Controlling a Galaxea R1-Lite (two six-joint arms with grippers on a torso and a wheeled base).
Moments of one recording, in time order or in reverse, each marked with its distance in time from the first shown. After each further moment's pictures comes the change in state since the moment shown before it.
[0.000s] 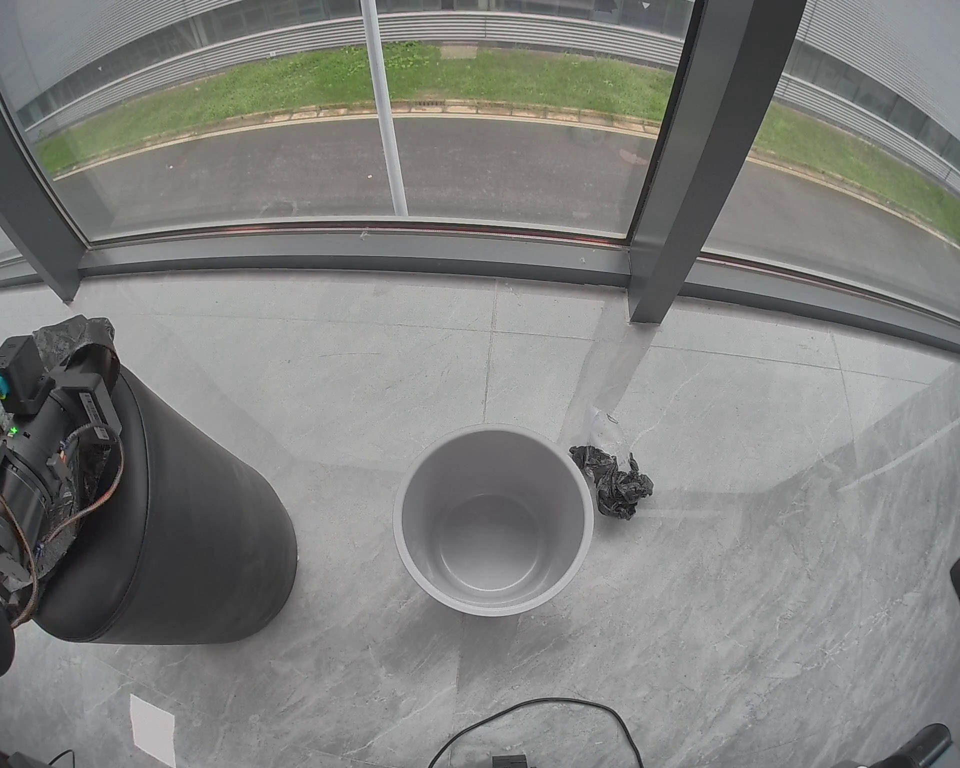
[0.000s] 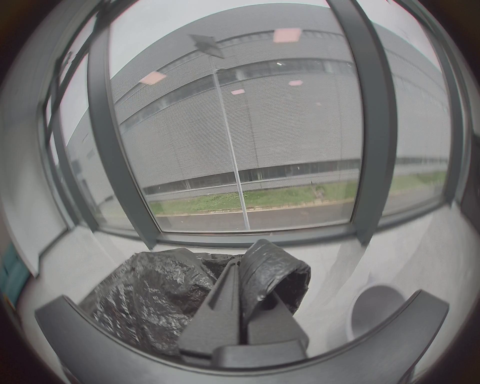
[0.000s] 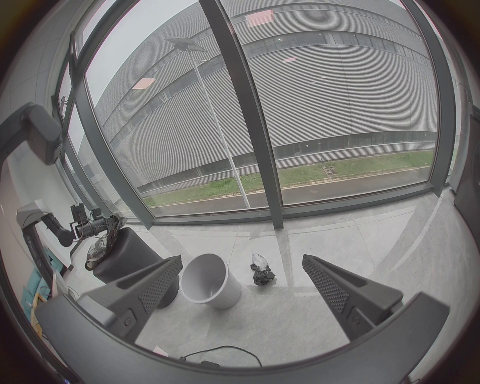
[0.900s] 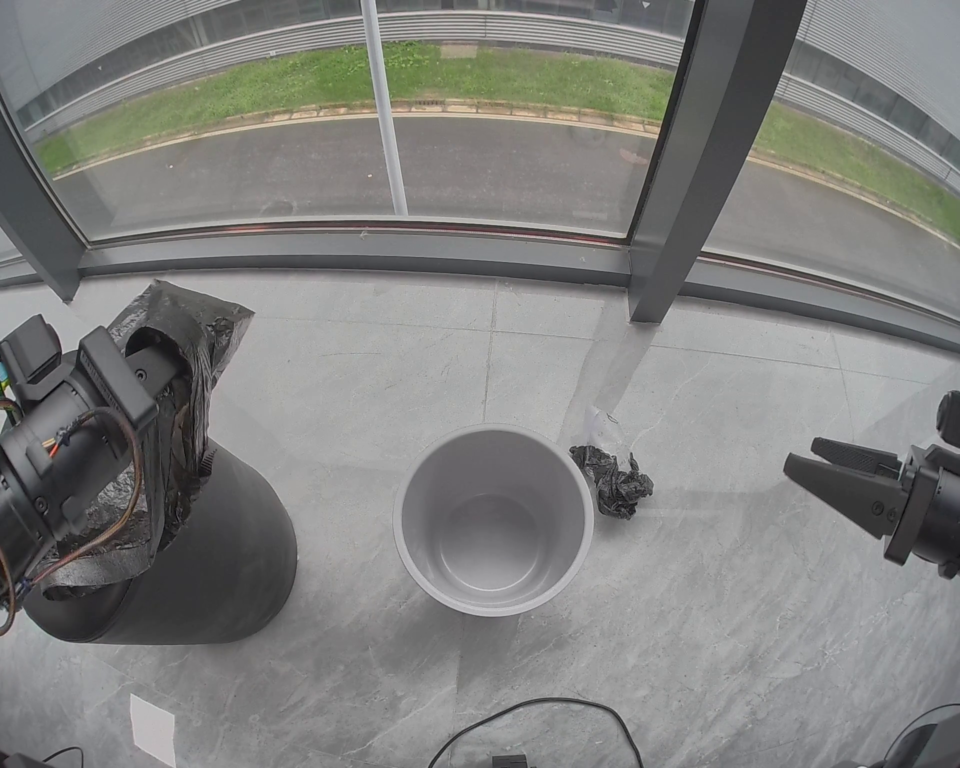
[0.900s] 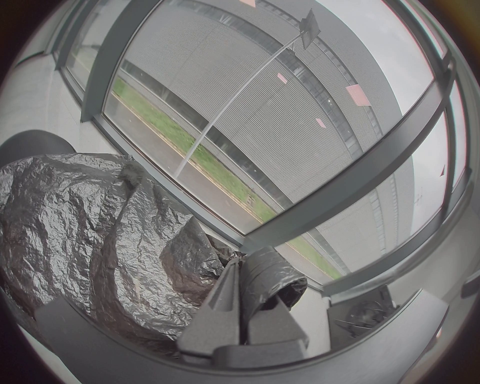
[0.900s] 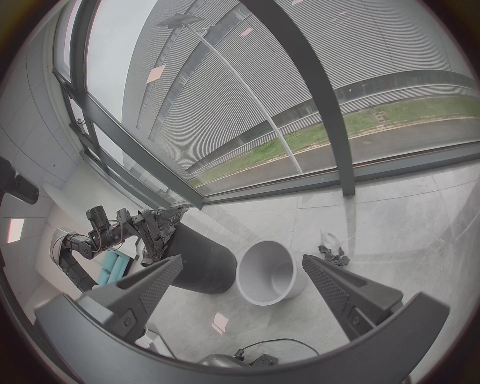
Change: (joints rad) left arm -0.375 -0.104 -0.171 0.391 -0.117 -0.792; right arm 0.452 0.762 -0.143 -0.470 -0.011 0.133
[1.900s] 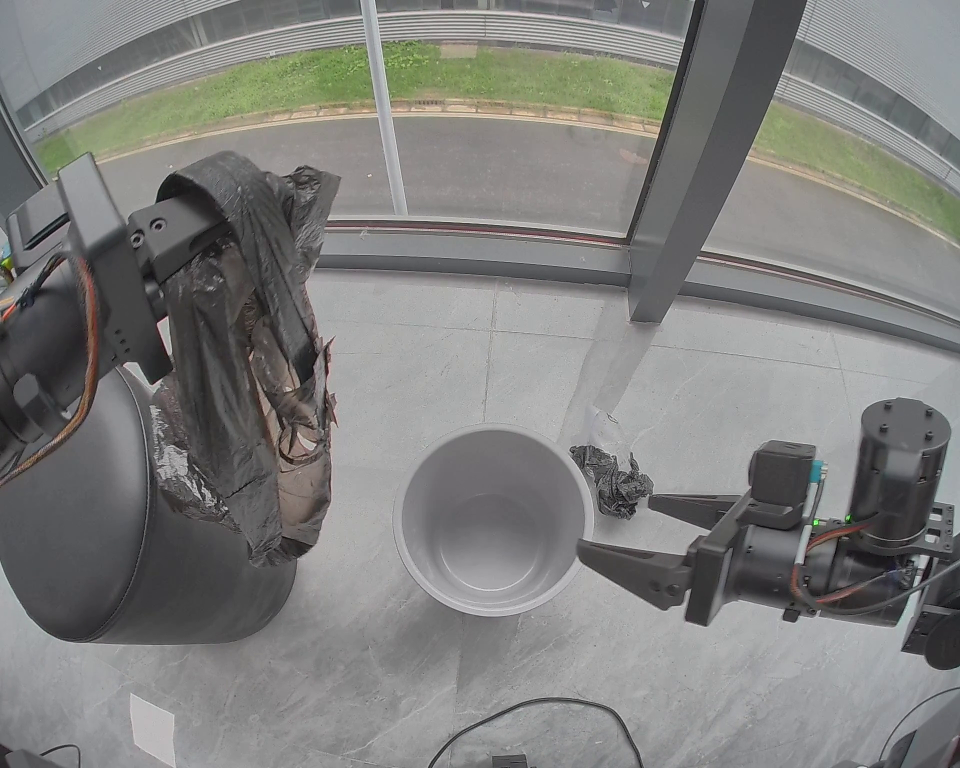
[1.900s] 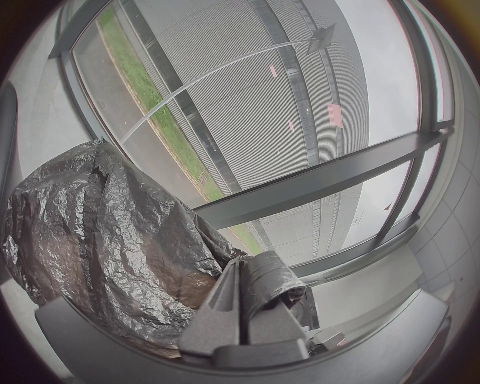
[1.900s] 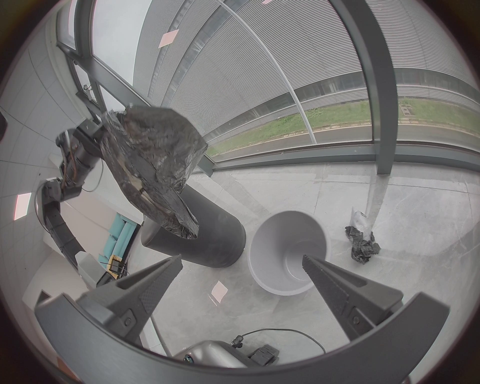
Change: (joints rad) left arm -0.117 0.059 -0.273 0.073 -0.246 -0.224; right arm 0.271 0.437 -0.046 -0.229 -0.133 -0.071
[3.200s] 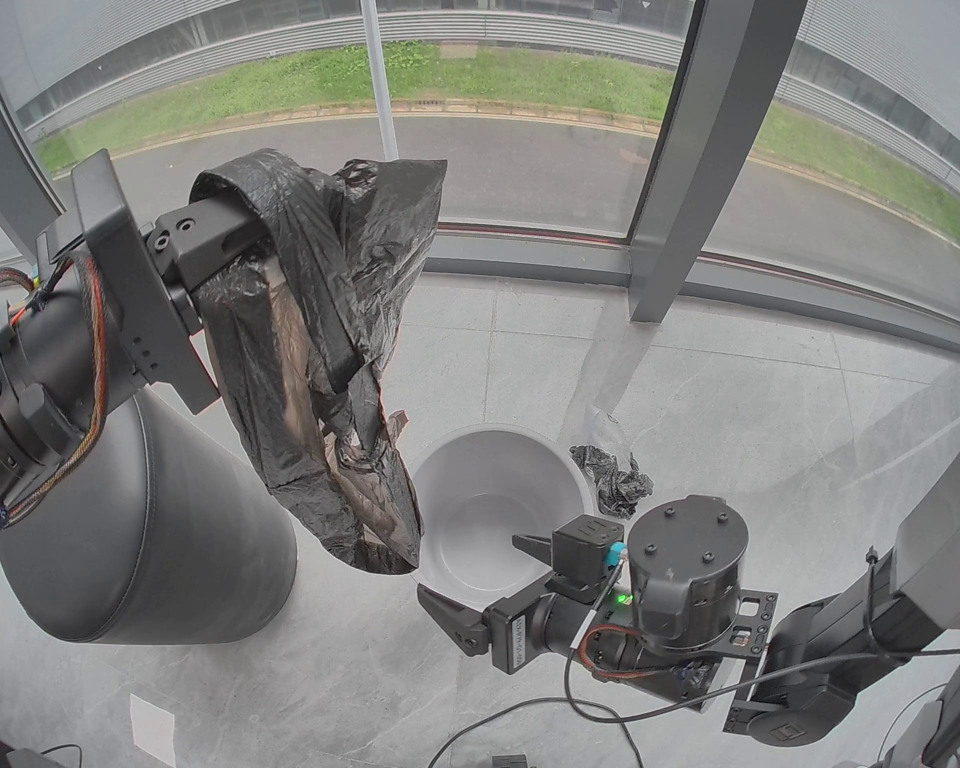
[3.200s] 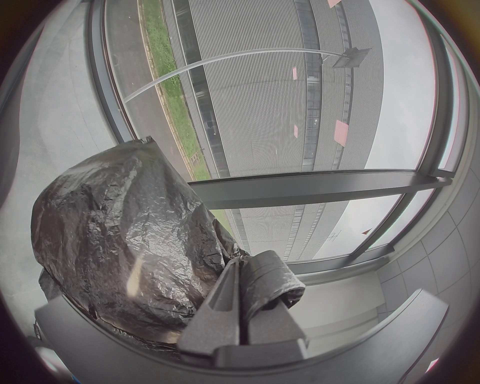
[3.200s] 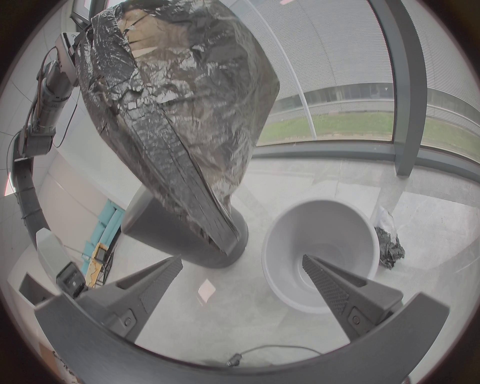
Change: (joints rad) left arm -0.061 0.030 0.041 -0.111 -0.056 -0.236; right arm 0.235 0.424 -0.145 -0.283 -0.264 -0.030
